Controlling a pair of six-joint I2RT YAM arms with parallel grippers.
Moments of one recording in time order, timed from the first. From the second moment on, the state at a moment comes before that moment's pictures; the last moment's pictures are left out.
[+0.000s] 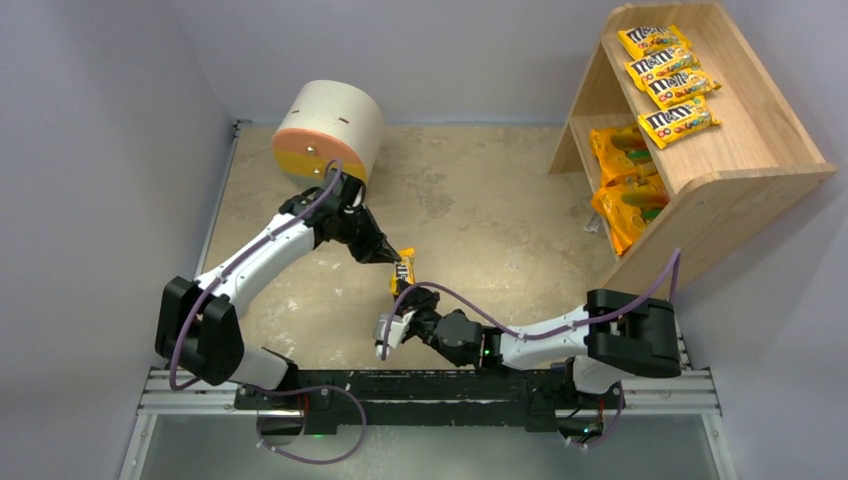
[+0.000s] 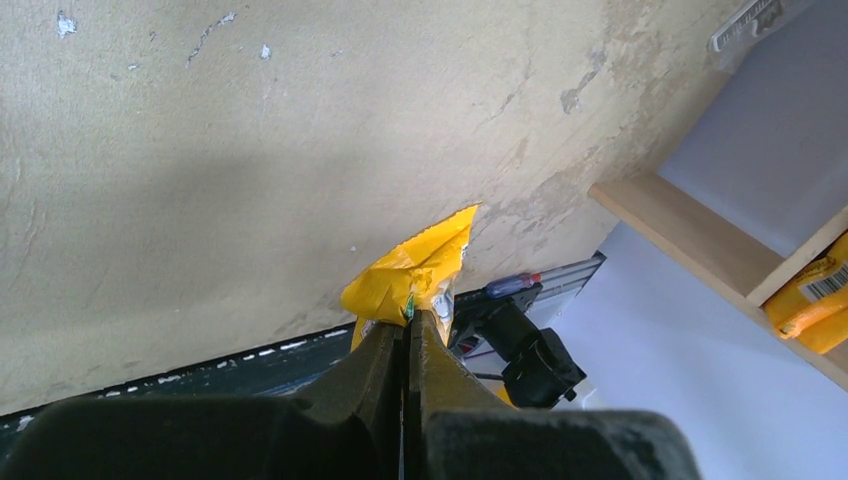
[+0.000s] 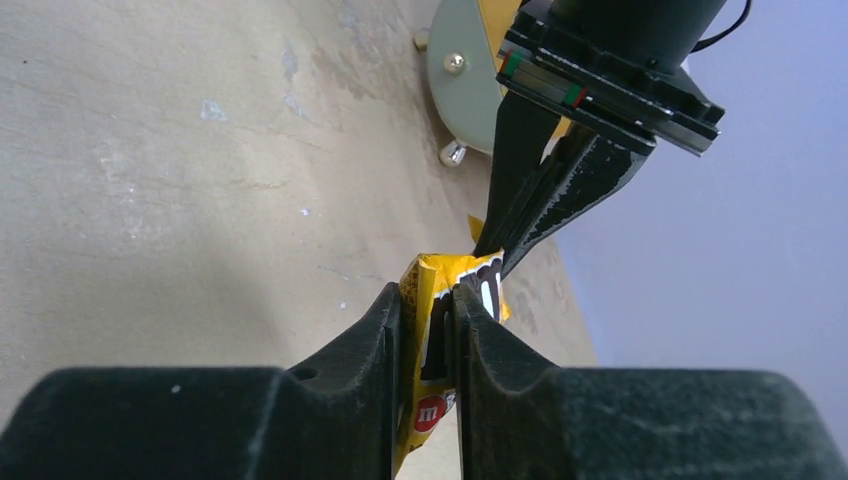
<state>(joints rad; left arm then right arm) -0.45 1.44 1.11 -0.72 0.39 -1.05 1.40 1.52 0.53 0.89 0.51 -0.84</state>
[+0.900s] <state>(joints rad) -0.39 1.10 0.87 -0.32 0.49 -0.61 1.36 0.97 0.79 -0.05 0.36 -0.03</state>
